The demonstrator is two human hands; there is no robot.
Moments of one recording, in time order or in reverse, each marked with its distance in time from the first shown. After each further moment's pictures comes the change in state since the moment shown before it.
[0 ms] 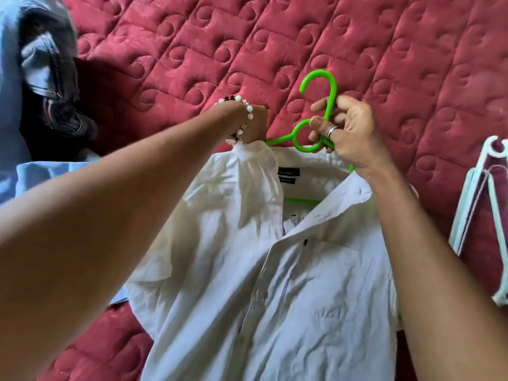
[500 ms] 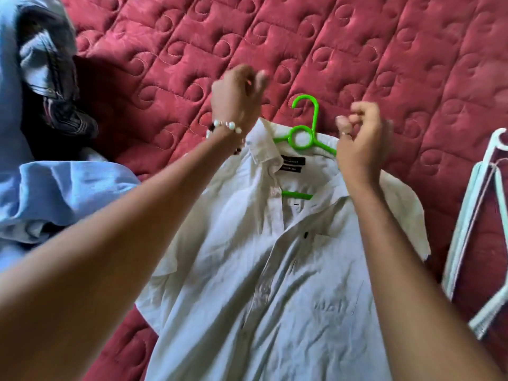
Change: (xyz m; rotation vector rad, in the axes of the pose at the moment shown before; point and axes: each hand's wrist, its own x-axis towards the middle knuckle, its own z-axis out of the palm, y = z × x) left_hand -0.024 -0.007 0.011 -0.415 0.809 0.137; right_hand -0.005 0.056 0.002 -0.528 0.624 -0.100
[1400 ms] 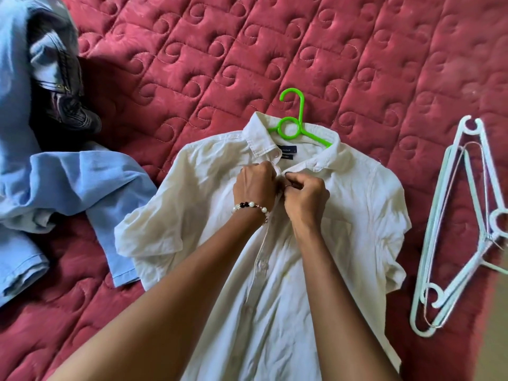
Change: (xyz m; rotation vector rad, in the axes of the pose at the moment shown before) left_hand -0.144 -0.021 0.023 0.254 -0.367 -0.060; right_hand -0.129 -0.055 -0.008 0.119 -0.237 0.465
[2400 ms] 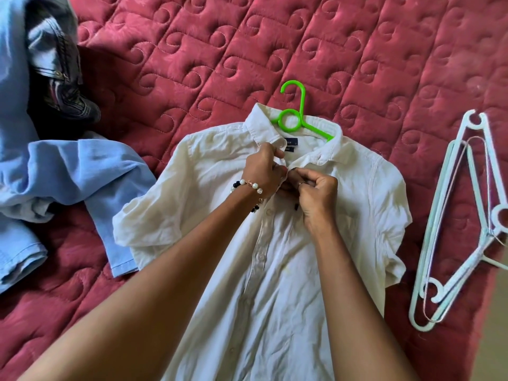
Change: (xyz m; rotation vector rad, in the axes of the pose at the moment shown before) left_hand 0.005 0.005 -0.008 -0.423 -0.159 -0.016; right_hand 0.012 0.029 -0.009 0.443 -0.166 0.197
